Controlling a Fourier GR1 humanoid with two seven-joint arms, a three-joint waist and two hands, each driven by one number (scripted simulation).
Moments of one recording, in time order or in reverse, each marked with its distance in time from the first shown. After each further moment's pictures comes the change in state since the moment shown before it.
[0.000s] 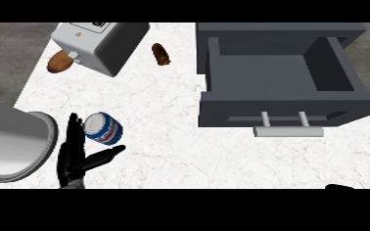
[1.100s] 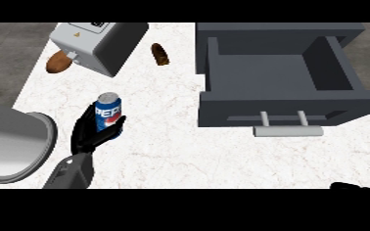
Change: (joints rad) left arm -0.327 0.091 0.034 0.486 0.052 -0.176 -0.194; right arm -0.022 0.002 -0.044 0.011 -0.009 0.035 -0.007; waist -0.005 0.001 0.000
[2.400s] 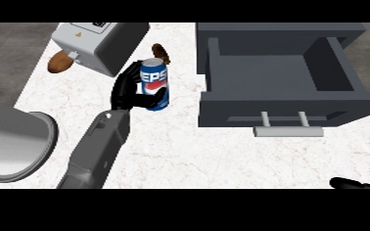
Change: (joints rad) left arm -0.312 -0.111 -0.102 0.011 -0.004 0.015 0.081; right arm -0.020 0.007 -0.004 -0.016 0.054 -0.018 -0.001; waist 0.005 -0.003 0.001
